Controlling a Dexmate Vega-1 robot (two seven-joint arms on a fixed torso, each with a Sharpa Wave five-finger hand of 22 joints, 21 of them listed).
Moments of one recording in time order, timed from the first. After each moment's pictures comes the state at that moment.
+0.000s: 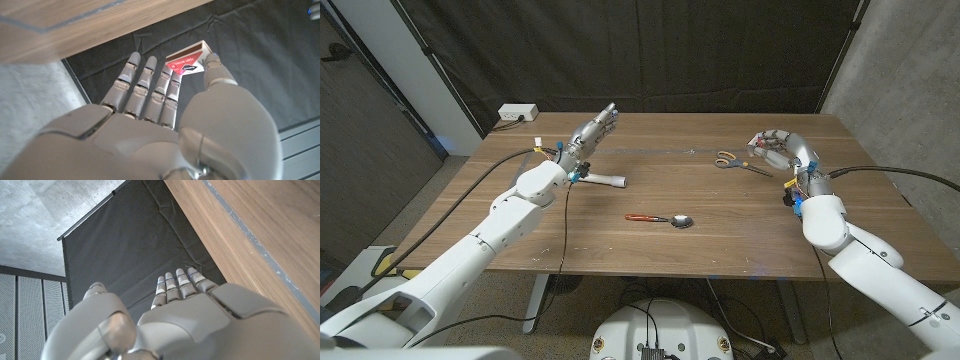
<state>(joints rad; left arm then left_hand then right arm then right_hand) 0.84 0.65 0.42 -1.59 -0.51 -0.15 -0.01 0.44 0.04 0.02 0.08 0.26 0.12 0.03 0.20 0.19 0.16 -0.01 0.21 0.19 0.12 -0.01 0.19 0.18 0.05 -0.01 0.20 0.18 -1.31 -0.79 -0.18 -2.10 -0.18 -0.30 -0.48 0.92 0.00 0.41 -0.13 0.17 0.71 -0.09 0.34 0.24 0.79 -0.11 0.36 0.18 0.70 -0.07 0.21 0.19 0.56 0.02 0.25 0.19</state>
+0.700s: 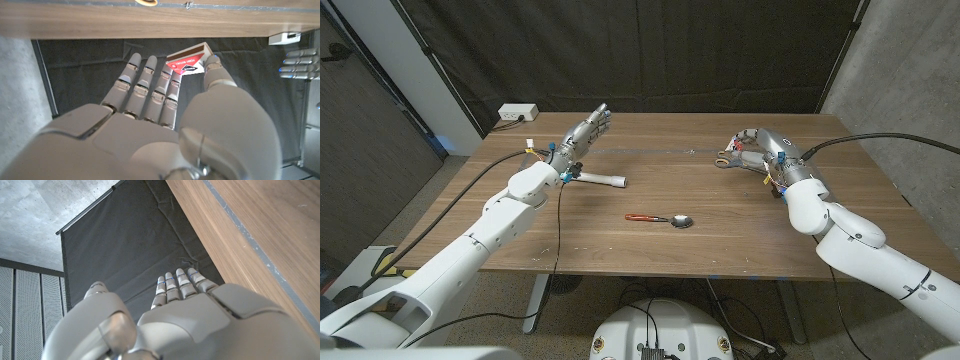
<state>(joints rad) 0.84 0.65 0.40 -1.54 -0.55 -0.18 -0.06 0.44 0.05 0.01 0.08 0.26 0.12 0.04 0.20 0.19 0.16 -0.01 0.21 0.19 0.12 -0.02 0.19 0.18 0.05 -0.01 0.20 0.18 -1.16 -0.85 -0.29 -2.07 -0.28 -0.37 -0.29 0.91 0.02 0.39 -0.13 0.17 0.72 -0.08 0.34 0.25 0.82 -0.10 0.35 0.18 0.73 -0.07 0.21 0.19 0.56 0.01 0.24 0.19</state>
